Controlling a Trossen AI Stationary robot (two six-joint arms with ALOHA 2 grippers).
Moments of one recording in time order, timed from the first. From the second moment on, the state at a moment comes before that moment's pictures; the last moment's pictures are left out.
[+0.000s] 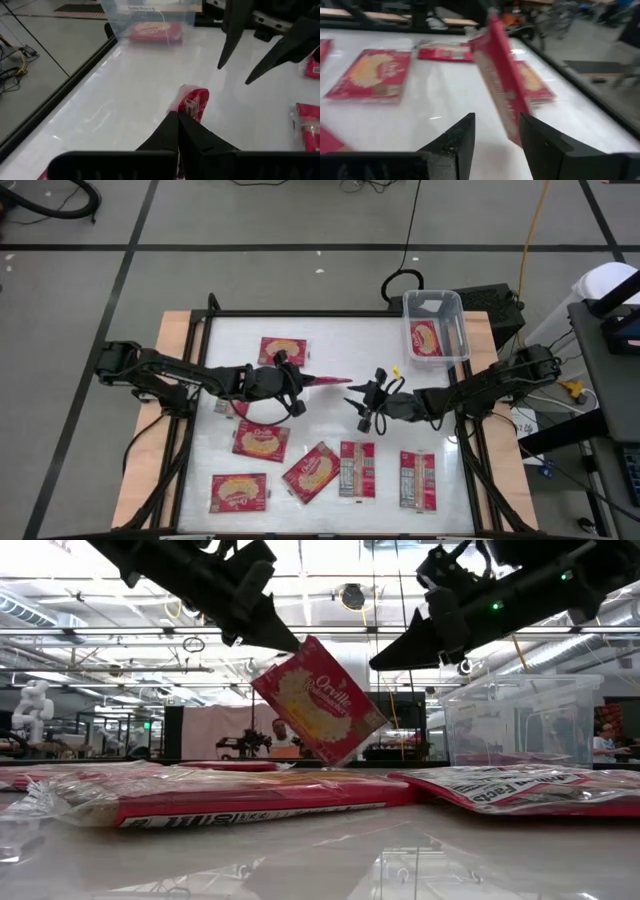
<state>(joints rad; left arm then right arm) -0.04 1.43 0.79 0.18 -0.39 -0.07 0.20 1.44 0.51 0.56 0.55 0.06</state>
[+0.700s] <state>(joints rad) -0.05 1.54 0.79 0.50 -0.43 -0.18 0.13 1.44 0.51 0.58 0.50 0.52</state>
